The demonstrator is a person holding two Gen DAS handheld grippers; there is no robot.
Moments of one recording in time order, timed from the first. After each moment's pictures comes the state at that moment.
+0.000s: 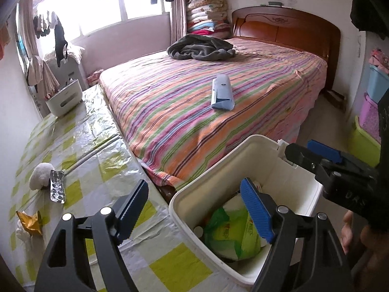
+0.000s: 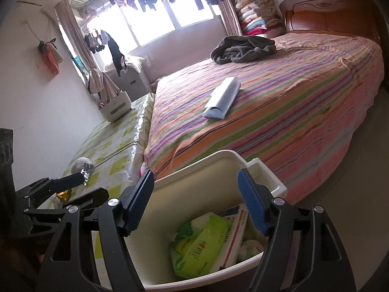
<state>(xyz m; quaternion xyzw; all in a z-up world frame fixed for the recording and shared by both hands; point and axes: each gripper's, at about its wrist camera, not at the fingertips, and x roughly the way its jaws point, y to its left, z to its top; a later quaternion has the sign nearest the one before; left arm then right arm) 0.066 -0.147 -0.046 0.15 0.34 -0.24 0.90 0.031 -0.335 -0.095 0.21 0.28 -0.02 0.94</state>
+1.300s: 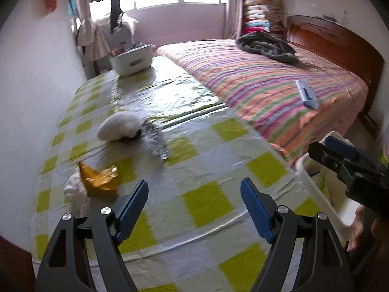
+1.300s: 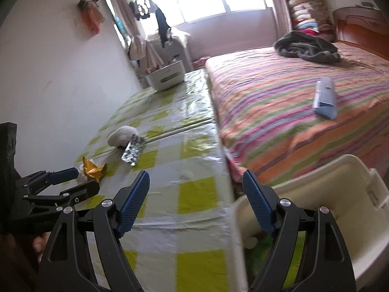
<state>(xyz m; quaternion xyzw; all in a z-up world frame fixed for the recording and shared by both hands) 0.098 0.050 -0.044 0.09 0.37 -0.11 0.92 0.105 -0.158 -0.084 0.13 0.32 0.10 0.93</state>
